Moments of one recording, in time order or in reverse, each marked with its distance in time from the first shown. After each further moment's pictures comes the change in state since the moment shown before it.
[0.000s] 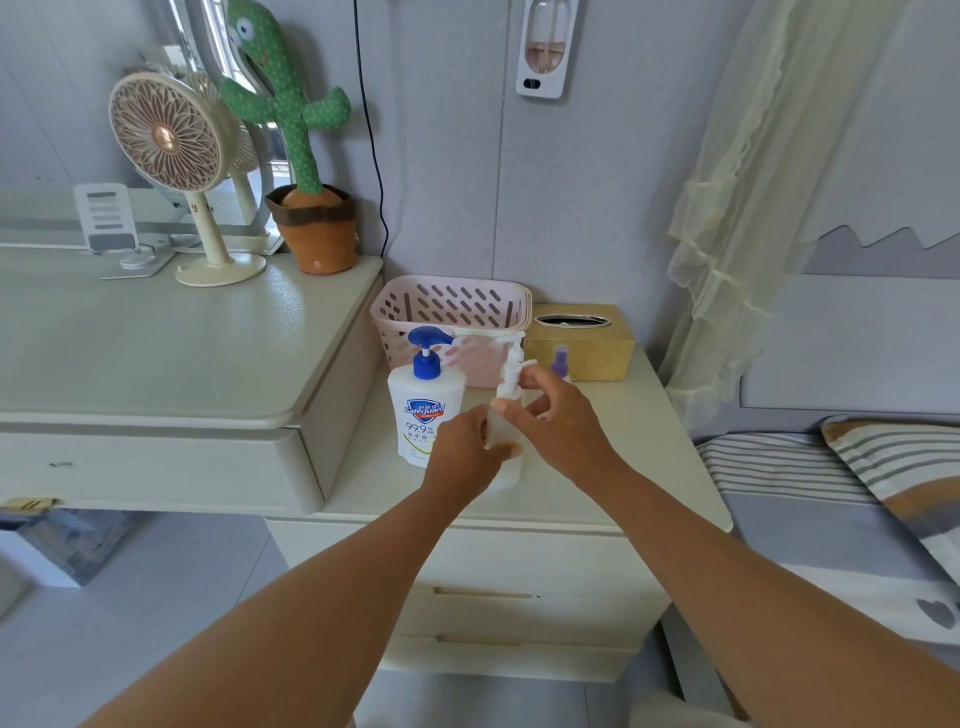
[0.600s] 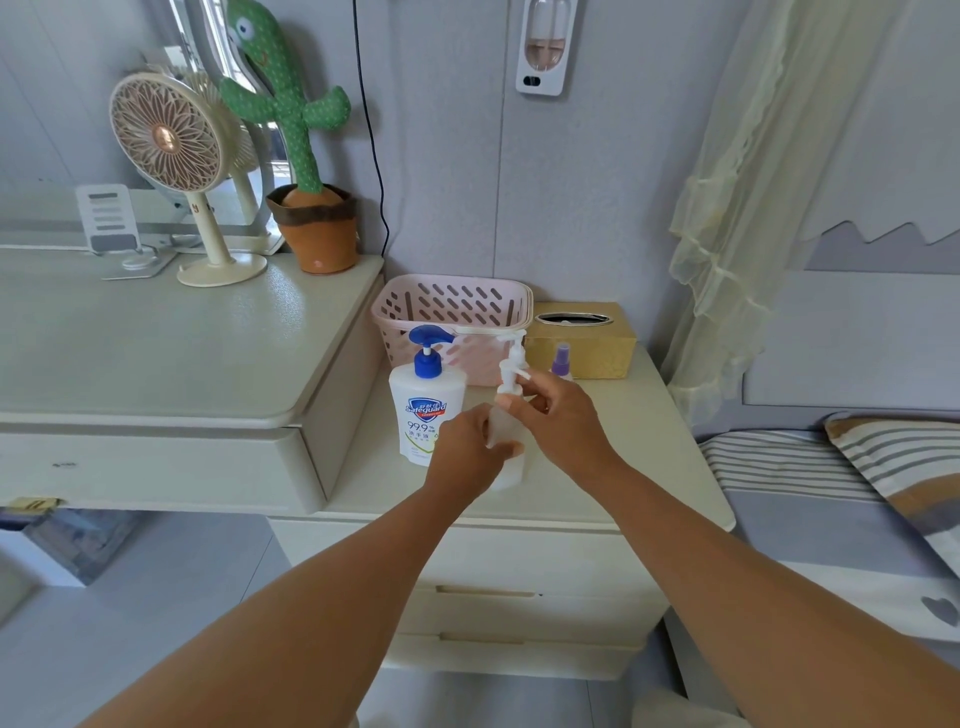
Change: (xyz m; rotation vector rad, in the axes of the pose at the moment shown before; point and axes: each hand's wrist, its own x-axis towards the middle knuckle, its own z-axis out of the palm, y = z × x) left_hand -0.002 0.001 0.000 0.004 0.005 0.019; right_hand 0.002 0.005 0.002 0.058 0.011 0.025
